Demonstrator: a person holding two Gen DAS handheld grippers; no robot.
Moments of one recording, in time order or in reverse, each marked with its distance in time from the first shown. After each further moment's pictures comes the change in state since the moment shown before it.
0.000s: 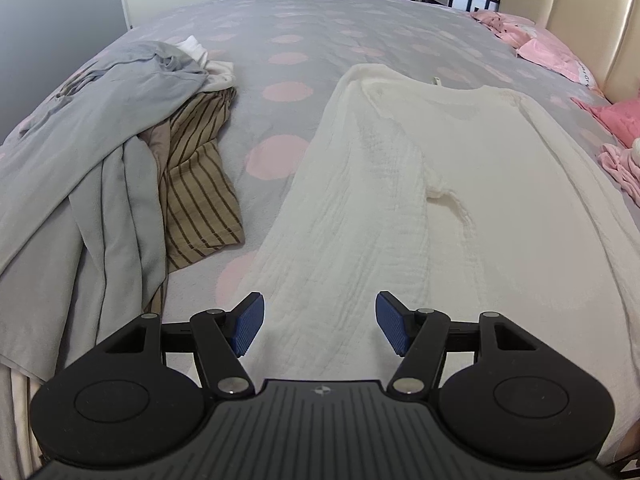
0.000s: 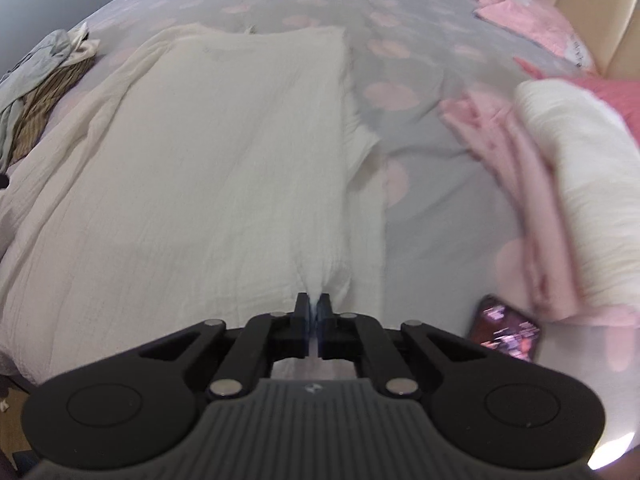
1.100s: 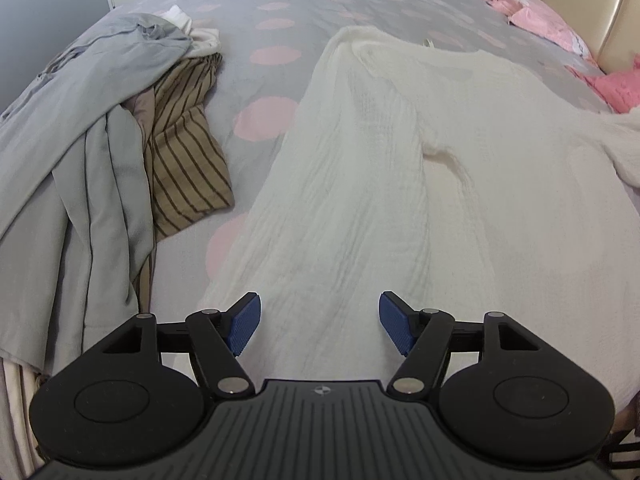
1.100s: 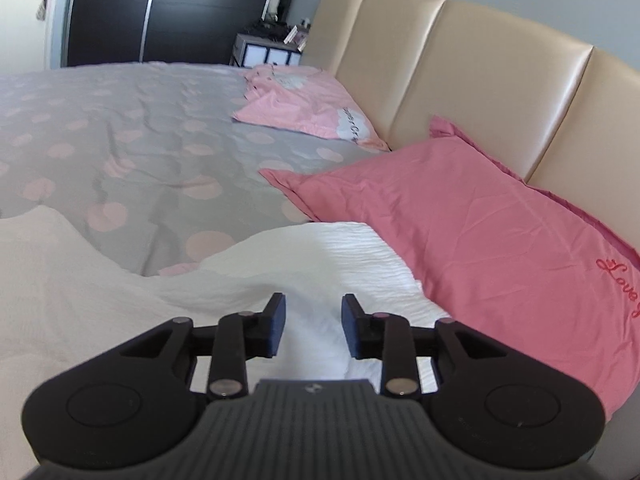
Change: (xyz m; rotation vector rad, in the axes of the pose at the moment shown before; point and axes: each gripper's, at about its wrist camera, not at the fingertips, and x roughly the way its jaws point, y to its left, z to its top) left arm 0.008 -0.001 -0.008 0.046 0.096 -0.042; right arm -0.027 -0.144 0.082 0.249 -0.299 -0.494
